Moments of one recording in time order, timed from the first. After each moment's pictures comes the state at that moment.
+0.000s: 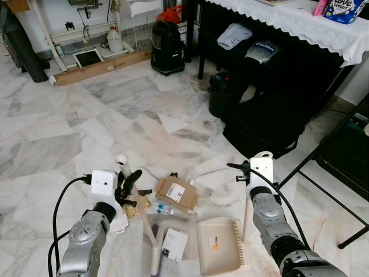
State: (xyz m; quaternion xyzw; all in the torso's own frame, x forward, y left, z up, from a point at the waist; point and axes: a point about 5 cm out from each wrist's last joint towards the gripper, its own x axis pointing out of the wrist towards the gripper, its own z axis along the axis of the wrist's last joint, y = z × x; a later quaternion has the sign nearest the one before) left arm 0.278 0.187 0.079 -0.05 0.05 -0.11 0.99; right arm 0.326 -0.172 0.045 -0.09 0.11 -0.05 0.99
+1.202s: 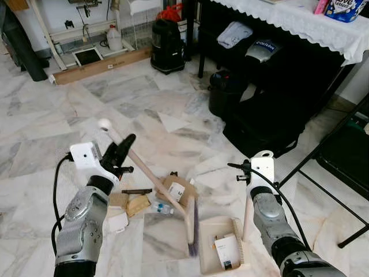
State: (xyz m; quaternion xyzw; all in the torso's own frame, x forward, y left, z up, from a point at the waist) left arm 0.295 0.186 0.147 -0.17 -0.09 -0.09 0.98; right arm 0.326 -0.173 0.047 -0.08 0.09 -0.05 0.99
